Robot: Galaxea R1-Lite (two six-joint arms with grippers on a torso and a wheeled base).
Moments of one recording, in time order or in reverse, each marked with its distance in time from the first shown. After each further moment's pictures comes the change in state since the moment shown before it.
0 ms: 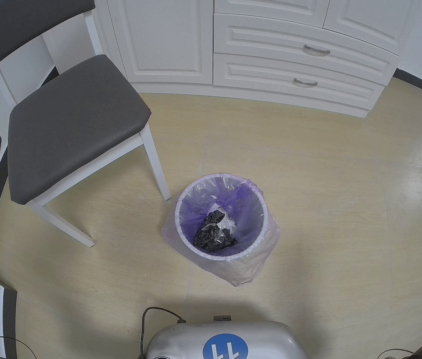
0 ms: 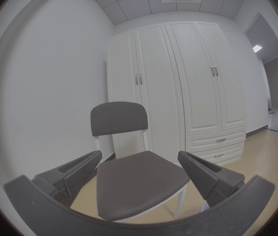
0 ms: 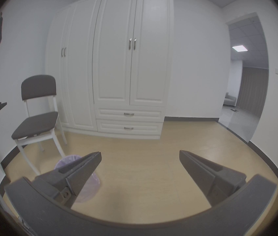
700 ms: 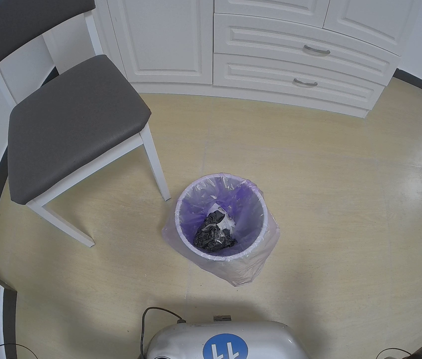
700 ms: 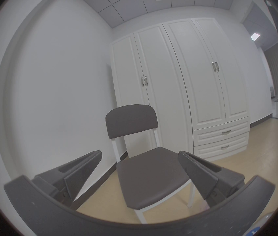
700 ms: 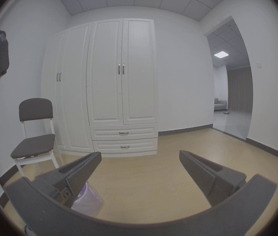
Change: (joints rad) left arm 0.079 -0.438 -0.028 0.489 -0.008 0.041; right arm -0.059 -0.267 0.070 0.002 -0.003 0.088
